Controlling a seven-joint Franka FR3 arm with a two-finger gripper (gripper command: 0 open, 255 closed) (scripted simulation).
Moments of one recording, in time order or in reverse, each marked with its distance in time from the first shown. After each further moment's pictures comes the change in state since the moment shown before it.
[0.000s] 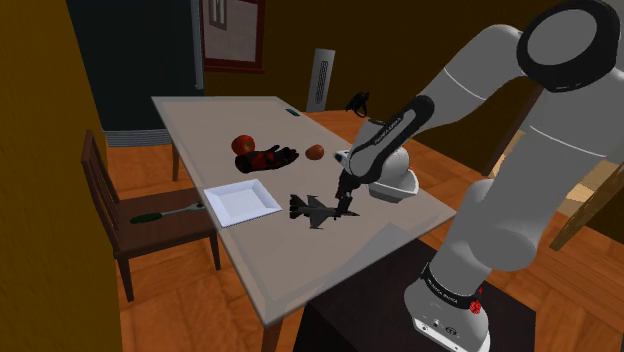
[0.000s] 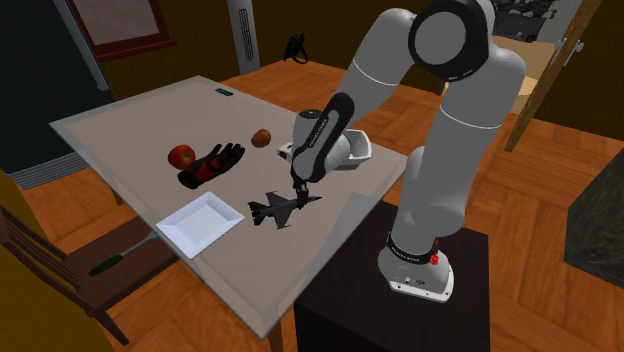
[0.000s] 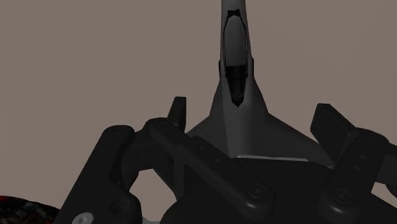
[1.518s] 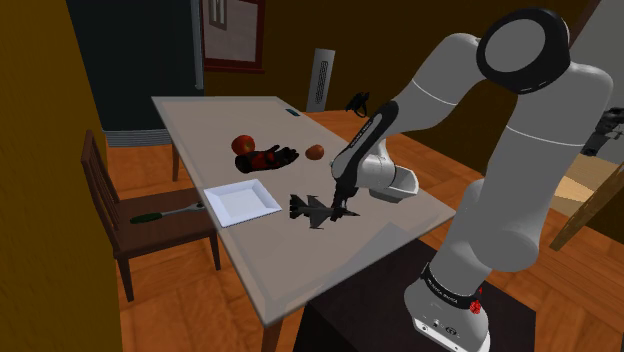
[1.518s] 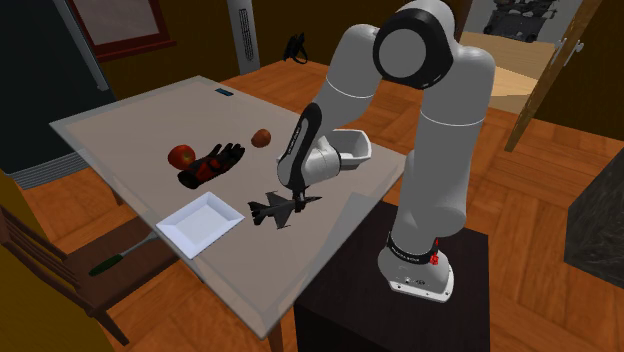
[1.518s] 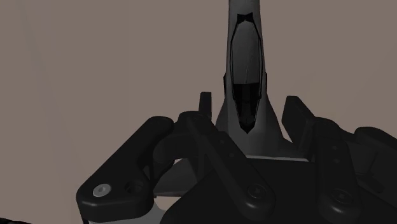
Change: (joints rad) arm 0.041 0.173 0.059 0.051 0.424 0.101 -0.317
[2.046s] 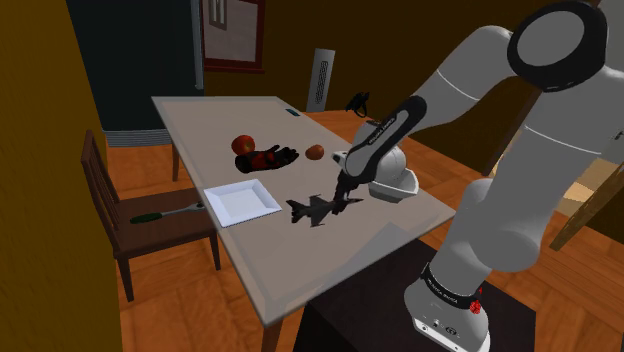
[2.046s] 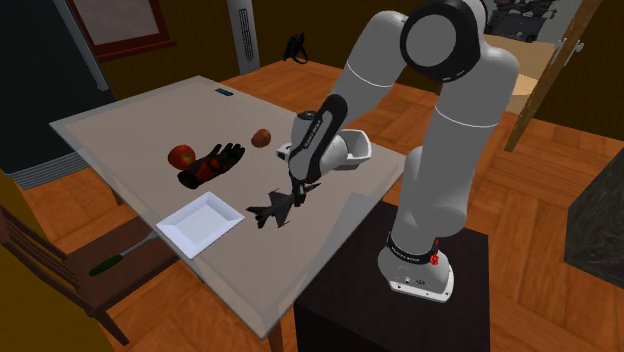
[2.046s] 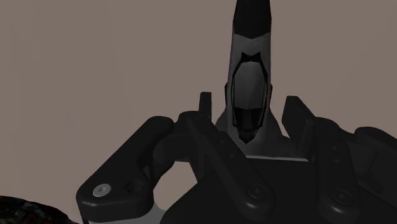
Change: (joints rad) arm 0.012 -0.136 -0.096 -0.032 -0.367 -0.081 0.277
